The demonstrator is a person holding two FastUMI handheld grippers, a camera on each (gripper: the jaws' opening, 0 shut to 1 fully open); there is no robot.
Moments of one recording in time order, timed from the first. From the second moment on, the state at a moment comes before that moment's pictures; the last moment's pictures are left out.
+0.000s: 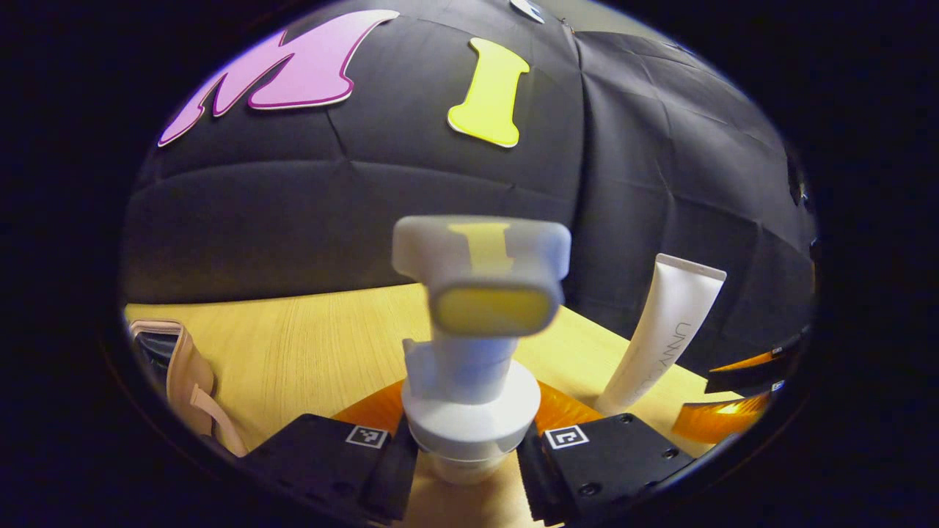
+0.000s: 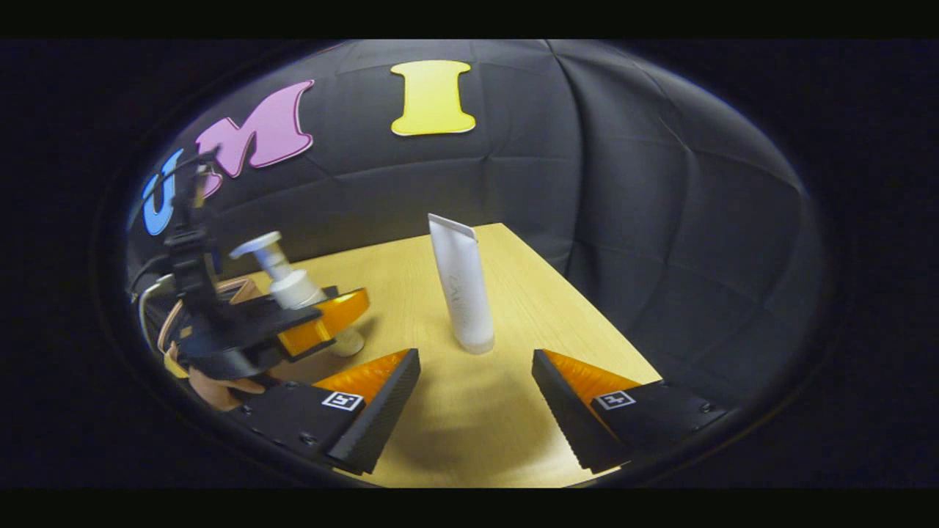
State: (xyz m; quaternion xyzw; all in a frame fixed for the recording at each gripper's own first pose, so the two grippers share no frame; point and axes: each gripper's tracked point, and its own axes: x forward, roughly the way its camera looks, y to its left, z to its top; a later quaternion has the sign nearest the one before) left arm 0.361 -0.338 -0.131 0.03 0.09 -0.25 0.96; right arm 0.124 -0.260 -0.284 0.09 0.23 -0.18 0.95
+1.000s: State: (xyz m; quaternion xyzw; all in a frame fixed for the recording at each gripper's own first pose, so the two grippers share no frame) left arm 0.247 -0.193 -0.071 -0.04 0.09 -0.16 0.98; right arm 0.205 -0.267 -0.304 0.04 0.24 -0.18 0.95
